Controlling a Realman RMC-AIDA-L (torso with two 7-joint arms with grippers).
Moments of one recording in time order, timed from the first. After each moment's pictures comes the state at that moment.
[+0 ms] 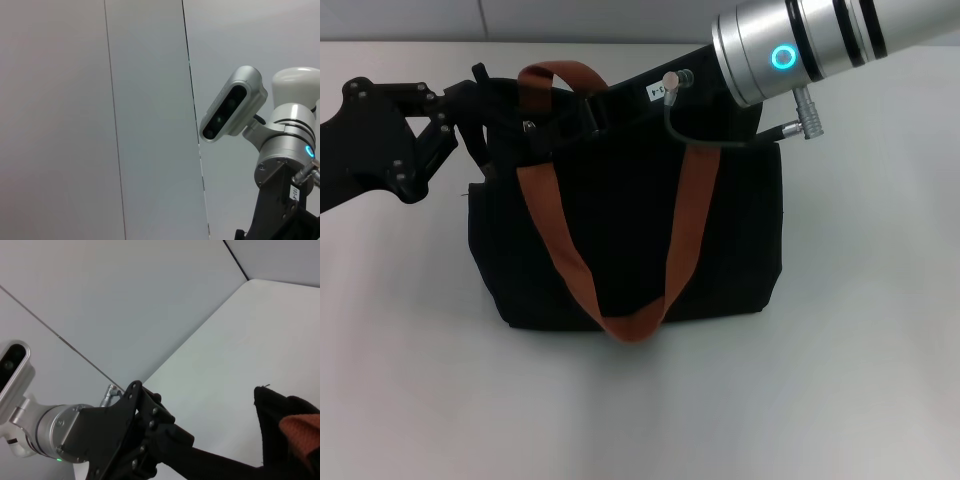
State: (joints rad) left arm -0.44 -2.02 0.47 0.56 1.74 1.80 -0.93; right arm 0.97 2.08 -1.30 -0.78 -1.84 -1.33 2.43
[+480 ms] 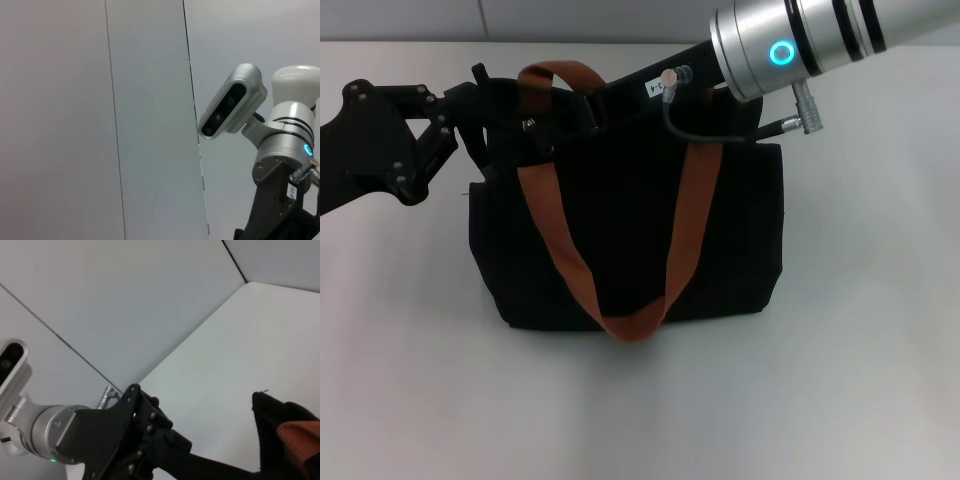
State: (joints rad) left arm -0.44 -2.02 0.47 0.56 1.74 1.80 -0.93; right arm 0.98 2.08 -1.31 -0.80 -1.85 -1.32 2.43
